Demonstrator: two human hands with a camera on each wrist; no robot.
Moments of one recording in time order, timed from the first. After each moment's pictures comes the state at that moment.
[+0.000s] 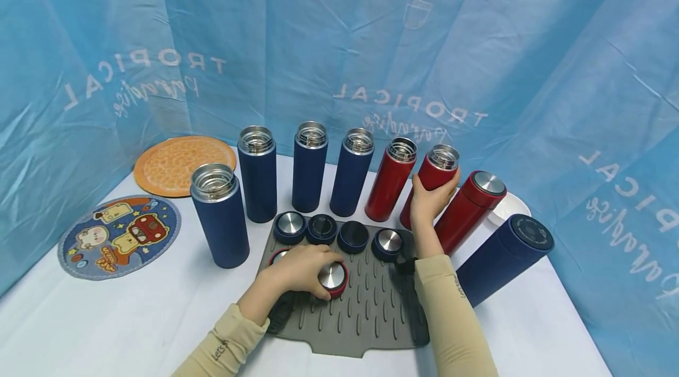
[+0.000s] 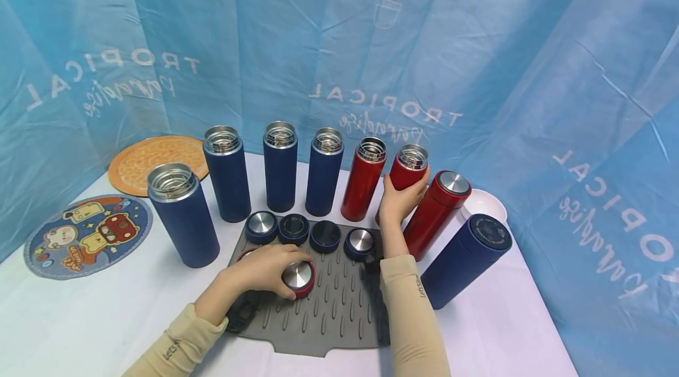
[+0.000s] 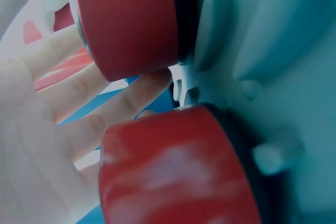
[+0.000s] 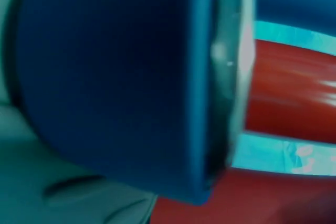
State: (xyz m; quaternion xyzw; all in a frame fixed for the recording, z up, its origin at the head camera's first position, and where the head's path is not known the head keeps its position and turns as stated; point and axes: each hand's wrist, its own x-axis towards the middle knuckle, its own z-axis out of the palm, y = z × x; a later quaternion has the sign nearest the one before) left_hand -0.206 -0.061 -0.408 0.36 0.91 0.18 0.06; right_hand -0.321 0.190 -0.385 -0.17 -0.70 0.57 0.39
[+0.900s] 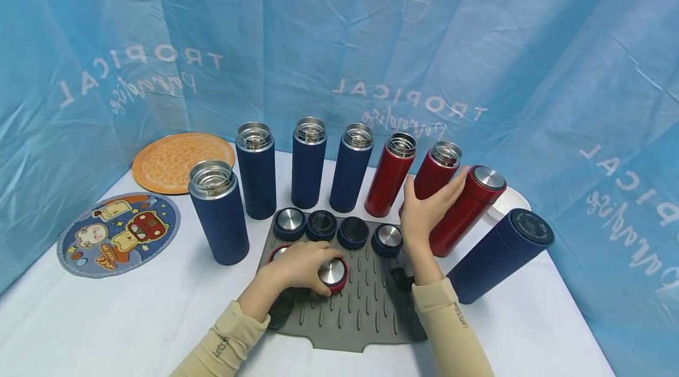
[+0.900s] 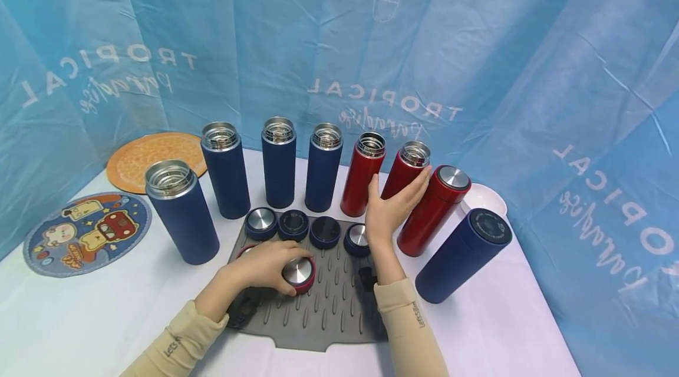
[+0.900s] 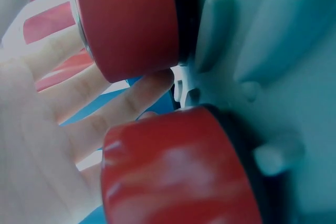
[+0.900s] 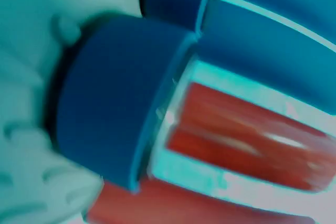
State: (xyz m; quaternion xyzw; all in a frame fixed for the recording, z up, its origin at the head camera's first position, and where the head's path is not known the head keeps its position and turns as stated) left_hand -0.206 -0.060 -0.406 0.36 0.91 0.18 0.06; right_hand -0.265 0.161 -0.366 -0.04 -0.71 0.49 0.50
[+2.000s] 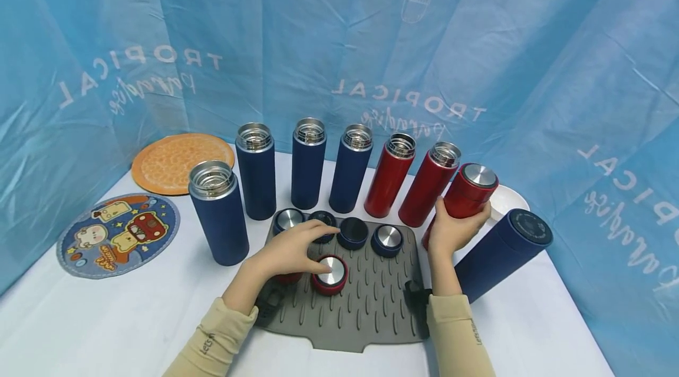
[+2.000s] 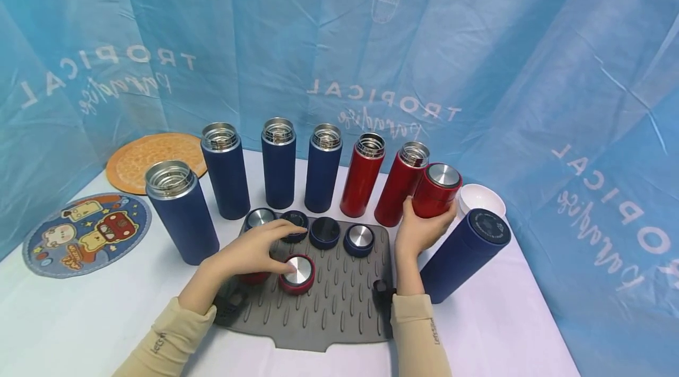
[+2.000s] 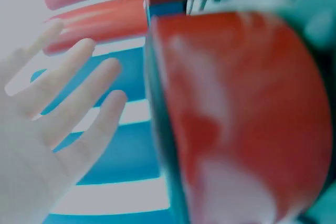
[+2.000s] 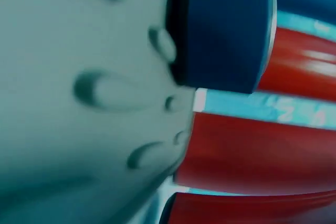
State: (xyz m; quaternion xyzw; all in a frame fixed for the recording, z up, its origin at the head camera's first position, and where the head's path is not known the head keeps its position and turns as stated) left_hand -0.213 -0.081 -0.388 0.33 0.90 0.29 0.04; right_hand -0.253 0.211 -0.392 -0.21 -0.65 0.57 0.45
